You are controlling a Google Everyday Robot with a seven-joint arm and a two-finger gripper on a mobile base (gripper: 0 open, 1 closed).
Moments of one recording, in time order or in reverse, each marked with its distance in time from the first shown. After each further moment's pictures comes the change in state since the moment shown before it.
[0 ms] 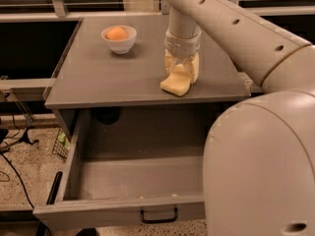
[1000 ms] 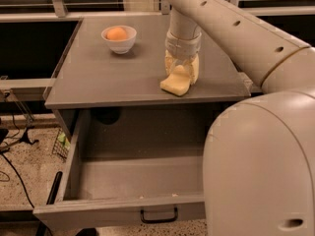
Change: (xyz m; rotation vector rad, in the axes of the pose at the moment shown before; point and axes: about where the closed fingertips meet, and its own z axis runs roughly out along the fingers) arm 0.000 -0.001 0.008 0.013 -0.021 0.006
